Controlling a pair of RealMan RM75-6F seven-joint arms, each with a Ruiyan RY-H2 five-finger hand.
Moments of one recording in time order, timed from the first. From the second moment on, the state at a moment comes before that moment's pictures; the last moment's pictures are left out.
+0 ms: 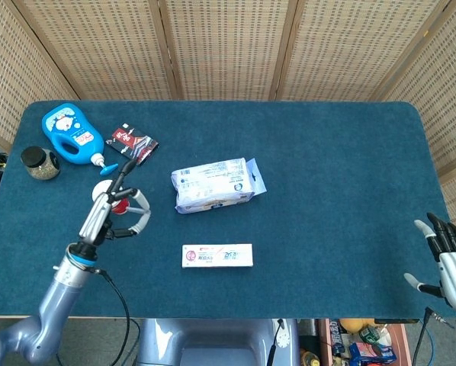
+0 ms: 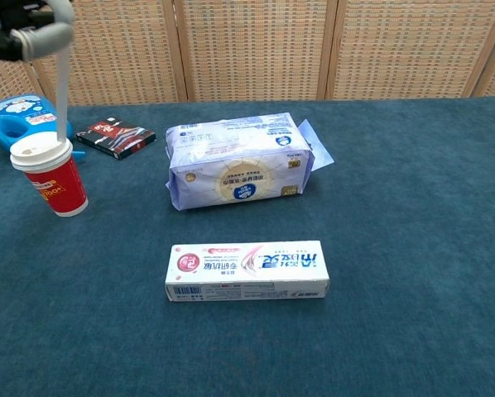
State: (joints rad) left arm -0.49 -1.35 -0.22 -1.71 1.49 1.32 -0.61; right arm 0.07 -1.03 0.05 -1.57 -1.53 1.47 0.19
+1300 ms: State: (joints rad) left arm -0.49 -1.20 -0.30 -1.50 1.32 1.06 -1.25; right arm 0.09 -1.05 0.07 -1.54 -1.46 1.41 0.17
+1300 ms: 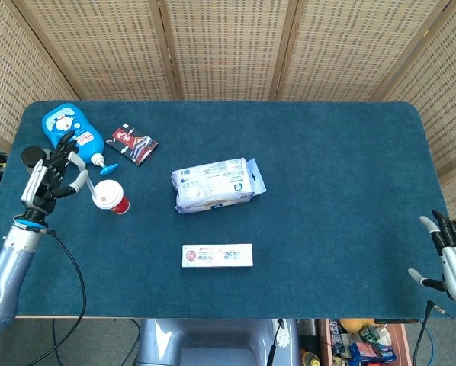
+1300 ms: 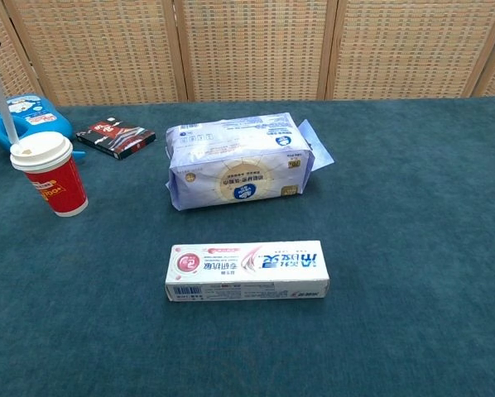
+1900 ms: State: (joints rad) left arm -0.50 -1.23 -0.29 -1.45 1.36 1.06 -1.32; right arm 0.09 -1.05 0.07 -1.54 -1.45 1.40 0.19
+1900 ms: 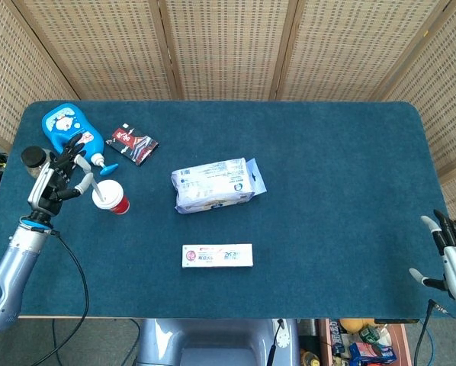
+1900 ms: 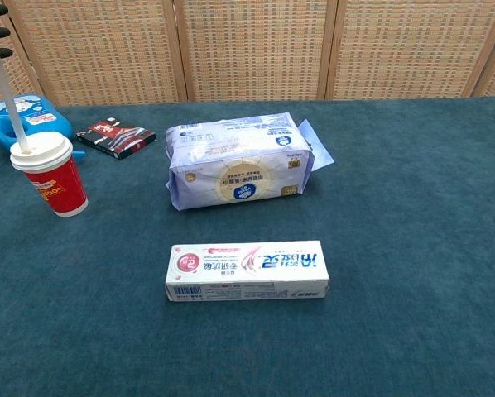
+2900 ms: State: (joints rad) left arm -0.51 -1.30 -0.27 -1.36 1.37 1.05 -1.36; right arm 0.10 -1.05 0.07 -1.53 -1.45 1.39 0.19
